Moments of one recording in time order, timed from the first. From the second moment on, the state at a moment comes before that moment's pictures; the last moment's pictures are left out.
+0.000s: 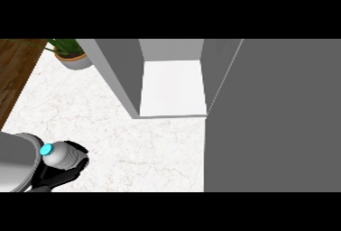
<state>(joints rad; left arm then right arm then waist) -0.22 0.28 0.33 -0.48 -0.02 -0.55 -0.76 0.98 -0.12 0.17 -2.47 -0.14 0.37 -0.22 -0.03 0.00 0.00</state>
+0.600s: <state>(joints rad) -0.26 0.18 0.33 -0.46 0.03 -0.46 -0.82 0.99 -0.12 0.16 -2.47 -0.13 0.37 -0.24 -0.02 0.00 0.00</state>
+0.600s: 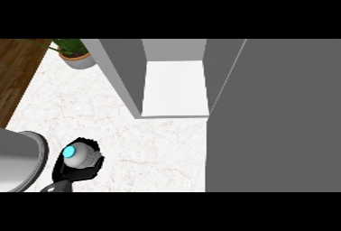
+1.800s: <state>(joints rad) -0.34 0.00 -0.21 -0.89 0.45 0.10 -0.63 0.97 -0.10 0.16 -2.47 -0.13 0.37 -0.21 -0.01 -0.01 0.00</state>
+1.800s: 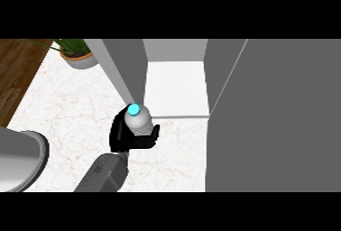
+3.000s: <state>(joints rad) -0.91 0.00 -0.39 -0.58 0.57 0.59 -0.40 0.91 -0.11 0.05 -2.43 -0.17 0.42 -0.22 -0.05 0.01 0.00</state>
